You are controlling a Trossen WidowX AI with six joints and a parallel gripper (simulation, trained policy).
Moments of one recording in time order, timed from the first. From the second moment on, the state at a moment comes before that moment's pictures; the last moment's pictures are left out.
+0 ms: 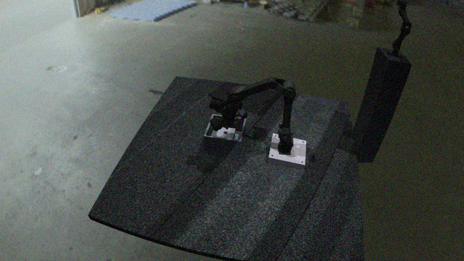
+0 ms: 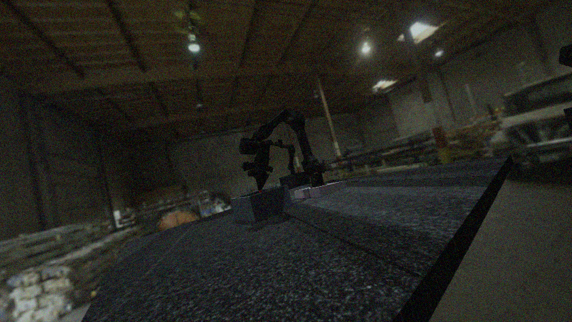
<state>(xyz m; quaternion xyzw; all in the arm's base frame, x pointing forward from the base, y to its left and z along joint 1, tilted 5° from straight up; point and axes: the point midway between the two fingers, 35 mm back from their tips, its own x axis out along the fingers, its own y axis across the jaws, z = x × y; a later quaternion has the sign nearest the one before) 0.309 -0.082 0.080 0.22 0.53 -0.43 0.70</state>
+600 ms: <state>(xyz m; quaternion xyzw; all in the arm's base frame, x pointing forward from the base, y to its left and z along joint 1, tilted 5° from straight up) 0.329 -0.101 0.048 0.22 0.58 -0.36 0.69</state>
